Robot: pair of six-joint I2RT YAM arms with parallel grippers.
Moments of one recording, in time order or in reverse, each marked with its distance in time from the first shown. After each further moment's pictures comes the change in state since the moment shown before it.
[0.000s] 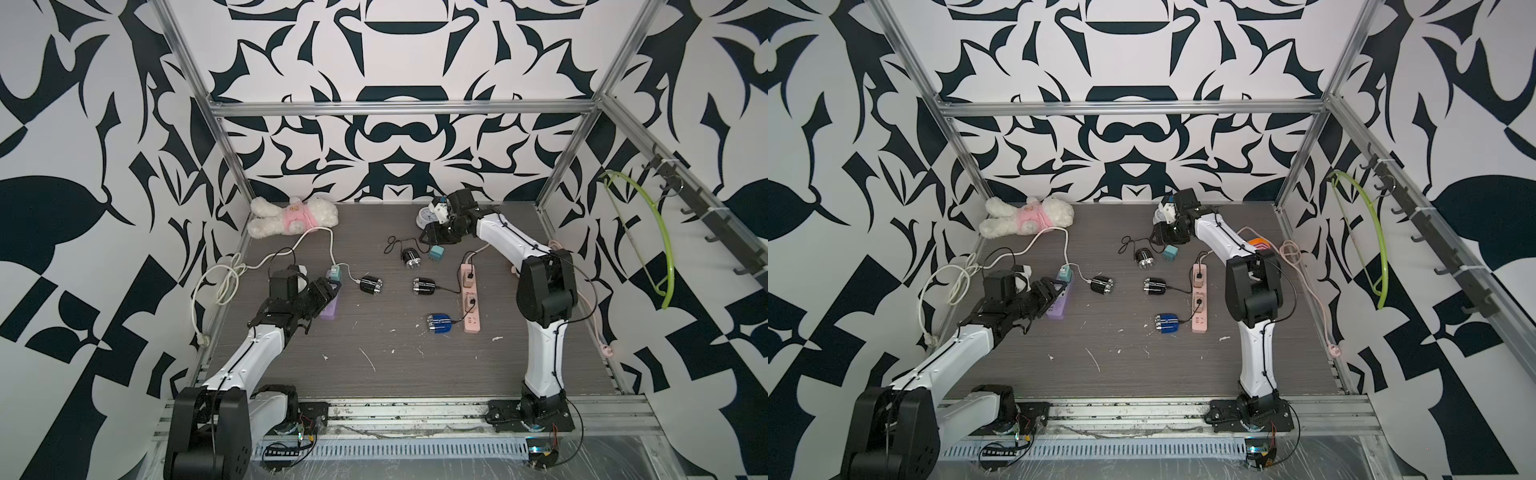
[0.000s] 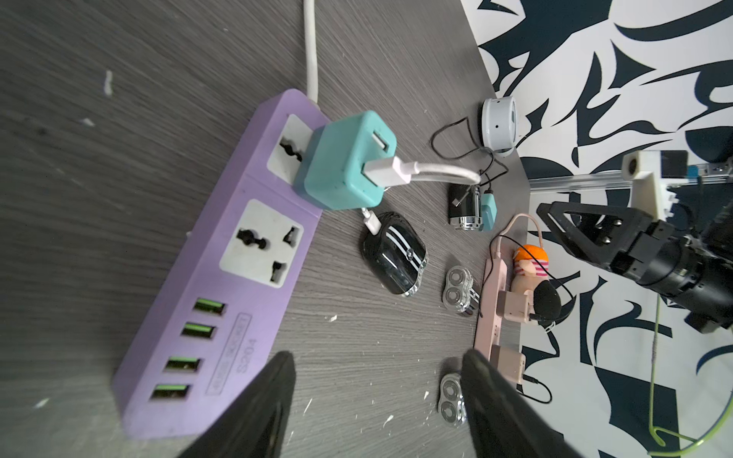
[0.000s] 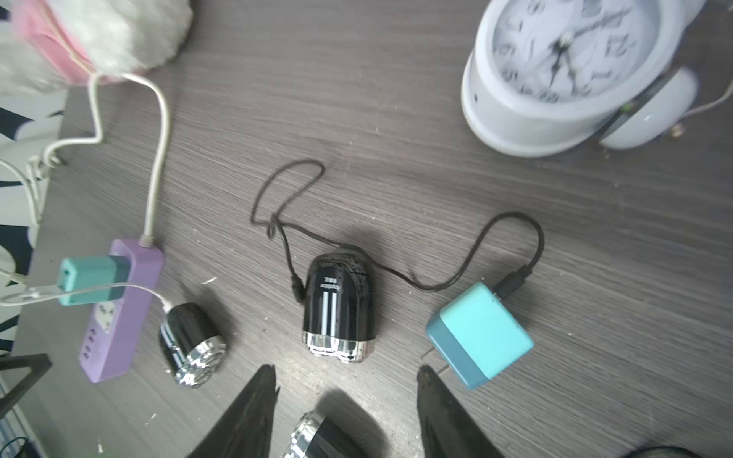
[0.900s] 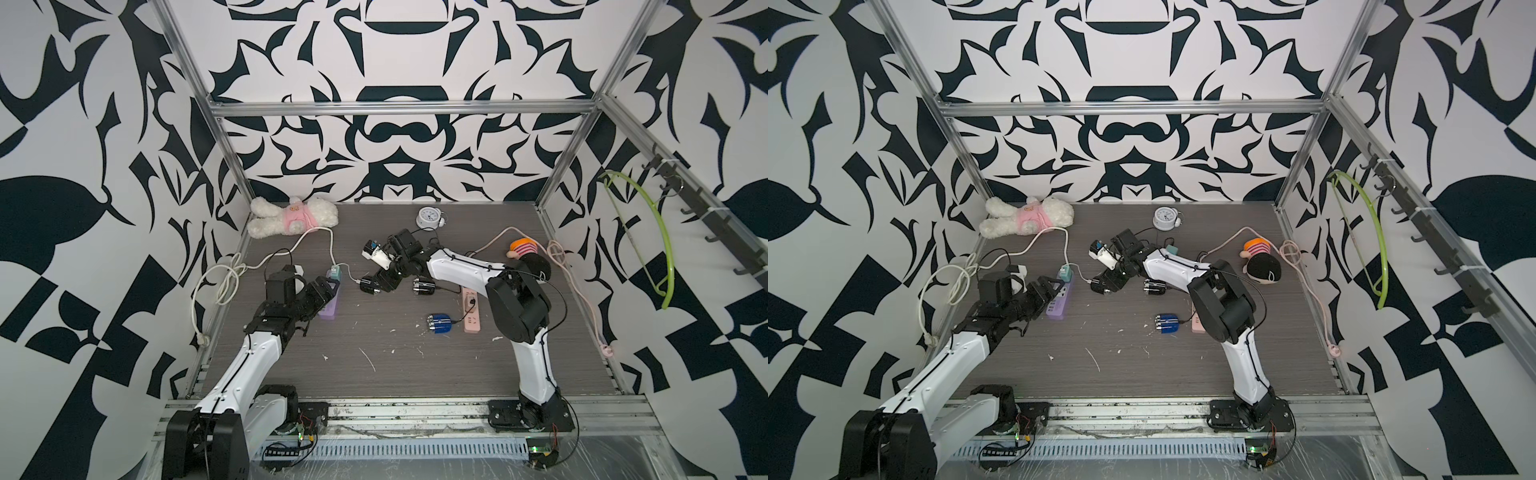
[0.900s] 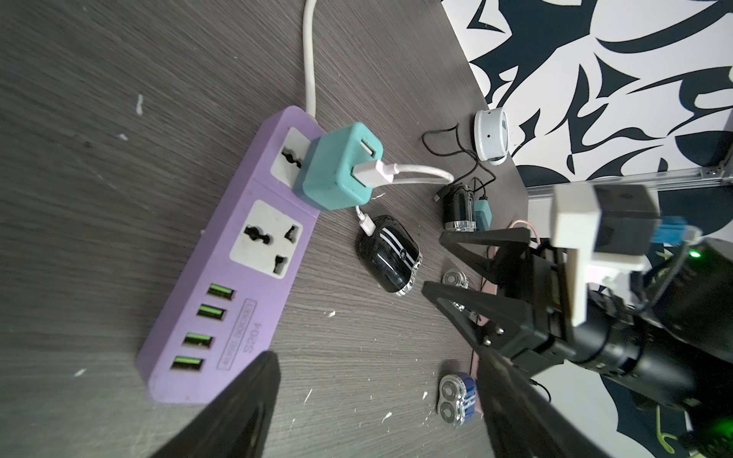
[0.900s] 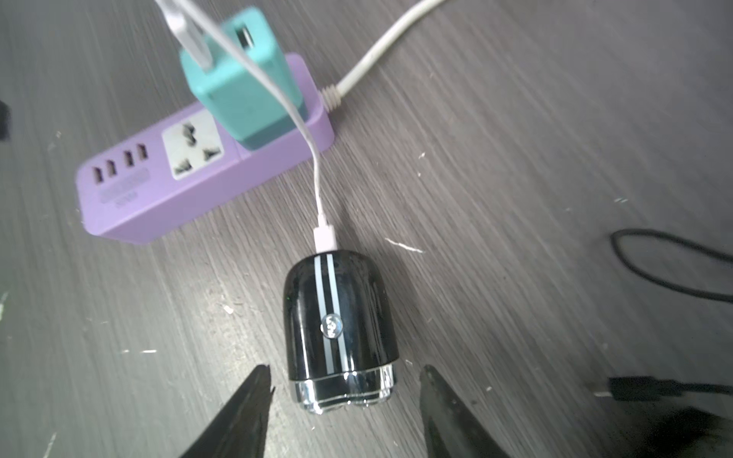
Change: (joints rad) left arm -0.002 -0.101 0.003 -0.066 -0.039 0.007; right arm 0.393 0.008 -0.215 0.296 0.068 -0.365
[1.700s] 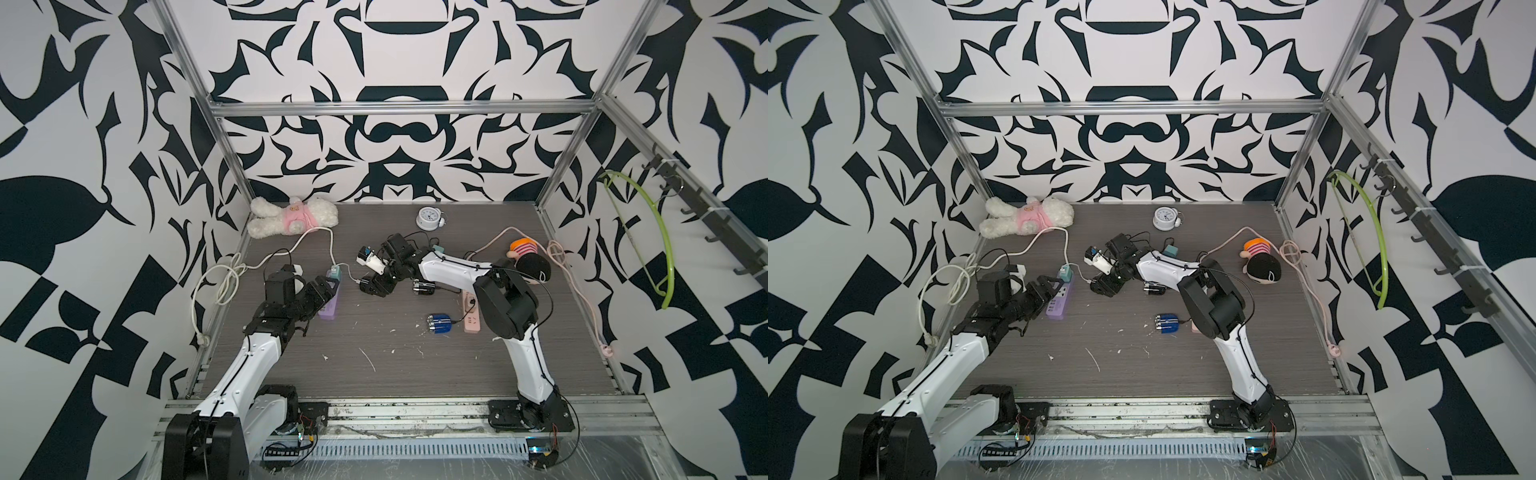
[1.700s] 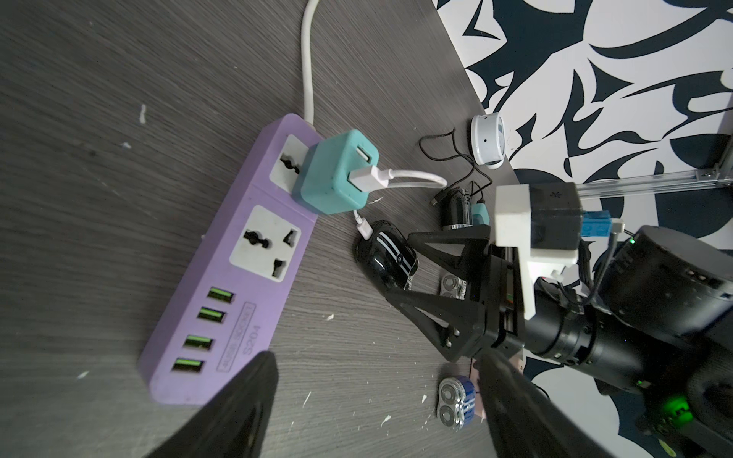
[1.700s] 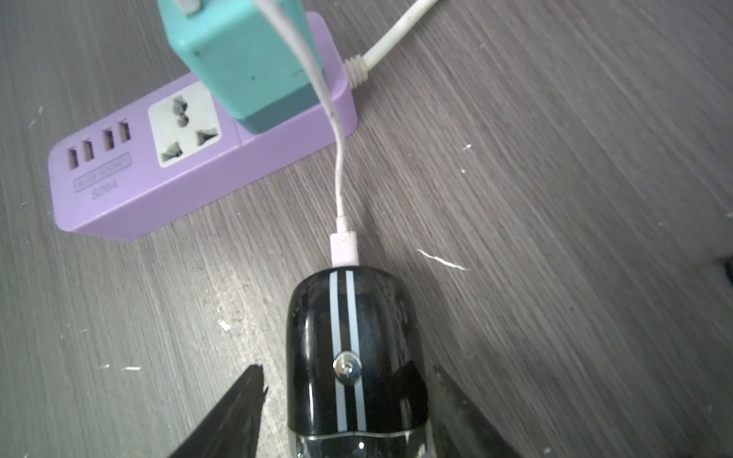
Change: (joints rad) left arm 0.000 -0.010 0.000 0.000 -0.008 0.000; right arm 0.024 0.072 0.049 -0.007 -0.022 -0.016
